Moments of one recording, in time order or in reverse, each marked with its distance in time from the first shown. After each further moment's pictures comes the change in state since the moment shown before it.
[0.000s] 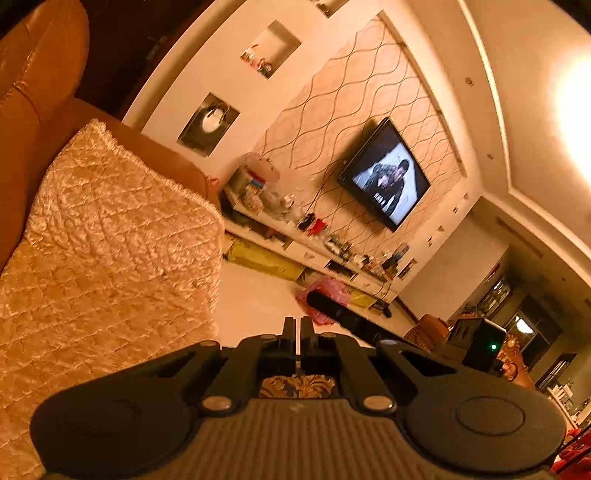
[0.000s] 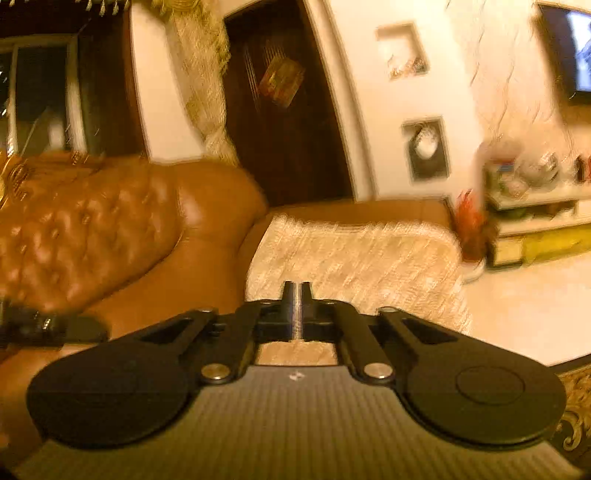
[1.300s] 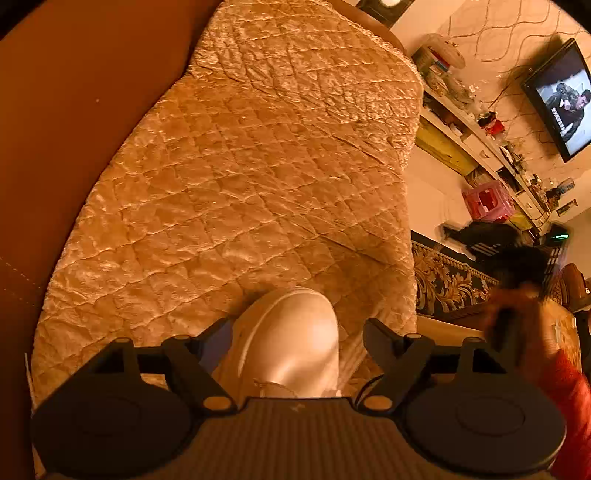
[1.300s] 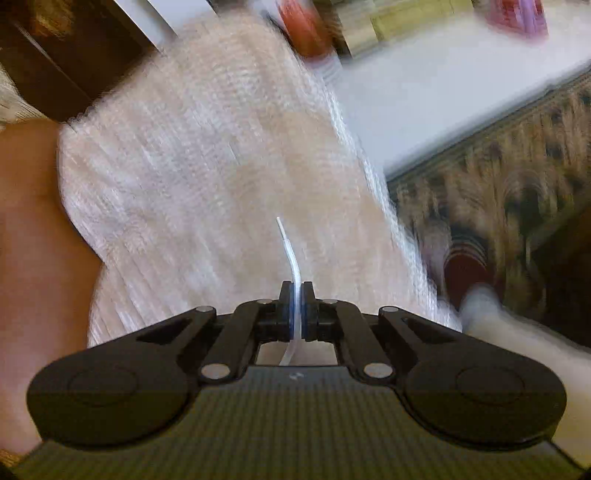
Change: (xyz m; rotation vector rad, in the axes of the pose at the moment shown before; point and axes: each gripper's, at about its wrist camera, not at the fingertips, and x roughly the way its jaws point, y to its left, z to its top) left arm 0.037 0.106 -0.066 -0.244 0.417 0.513; right arm 0.140 -0.147 -0.088 0.538 0.356 -0.379
